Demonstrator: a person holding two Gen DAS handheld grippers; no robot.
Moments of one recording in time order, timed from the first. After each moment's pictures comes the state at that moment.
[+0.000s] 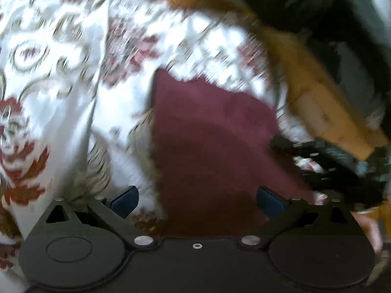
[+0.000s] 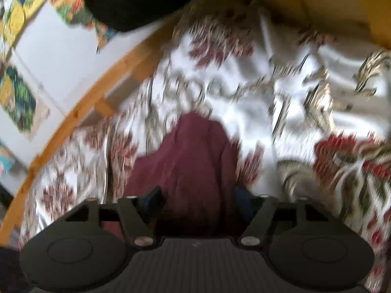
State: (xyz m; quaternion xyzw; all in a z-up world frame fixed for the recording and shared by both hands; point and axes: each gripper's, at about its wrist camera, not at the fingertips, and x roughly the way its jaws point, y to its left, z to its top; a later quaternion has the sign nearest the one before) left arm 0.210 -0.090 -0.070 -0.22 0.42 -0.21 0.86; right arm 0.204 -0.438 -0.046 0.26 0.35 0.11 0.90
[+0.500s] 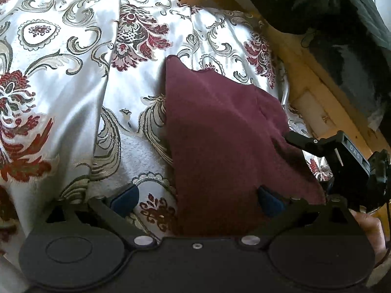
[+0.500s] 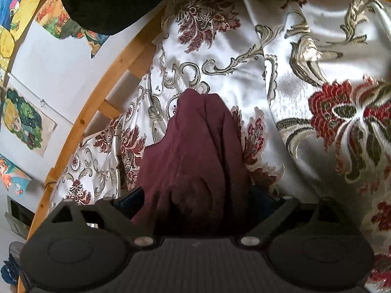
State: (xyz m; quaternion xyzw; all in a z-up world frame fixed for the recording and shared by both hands) left arm 0.200 -0.079 -0.088 -0.24 0.39 -0.23 0.86; right arm 0.202 -0.444 -0.069 0.35 0.35 0.12 0.86
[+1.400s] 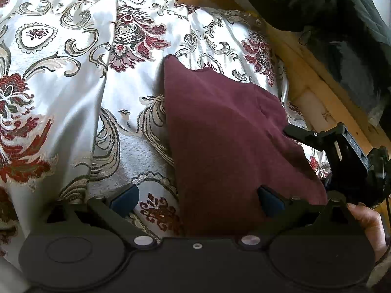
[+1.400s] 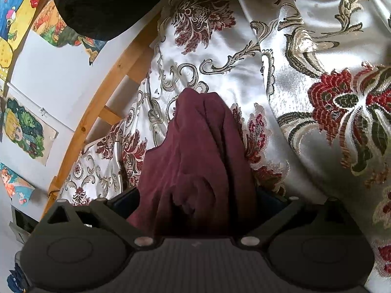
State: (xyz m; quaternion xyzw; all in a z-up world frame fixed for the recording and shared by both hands) left arm 0.197 -0.080 -0.088 -0.23 0.39 -0.23 0.86; right arm 0.201 -0.443 -0.075 0.37 0.34 0.12 0.85
